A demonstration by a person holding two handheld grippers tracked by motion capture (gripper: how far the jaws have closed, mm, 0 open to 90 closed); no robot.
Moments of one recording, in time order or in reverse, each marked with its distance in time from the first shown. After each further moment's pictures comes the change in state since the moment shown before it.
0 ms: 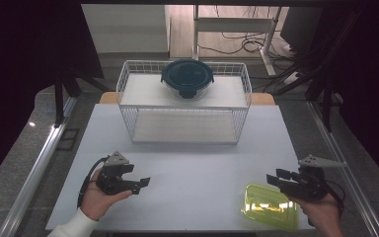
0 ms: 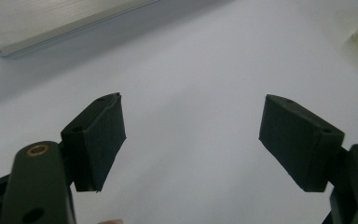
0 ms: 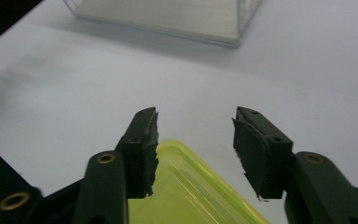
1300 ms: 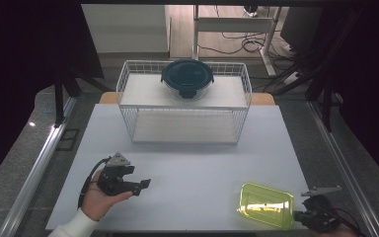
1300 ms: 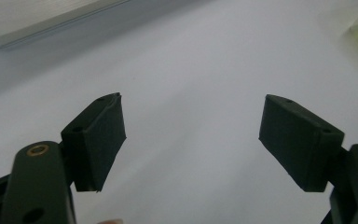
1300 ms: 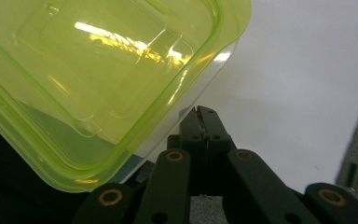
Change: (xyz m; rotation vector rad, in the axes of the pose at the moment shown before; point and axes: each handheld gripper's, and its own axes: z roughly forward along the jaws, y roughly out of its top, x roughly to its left) left arm 0.001 -0.002 0.005 0.024 -0.003 0.003; right arm -0.019 -0.074 -0.006 0.447 -0.184 0.012
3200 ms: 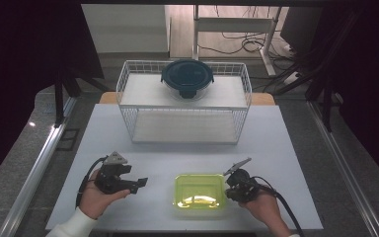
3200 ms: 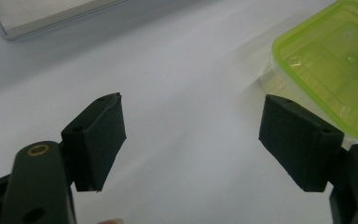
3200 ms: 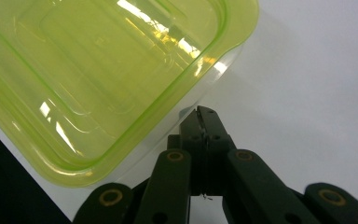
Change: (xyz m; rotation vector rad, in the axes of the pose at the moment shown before) left arm 0.009 -0.002 0.000 0.006 0.012 -0.025; right arm 0.128 0.120 0.072 0.026 0.135 -0.332
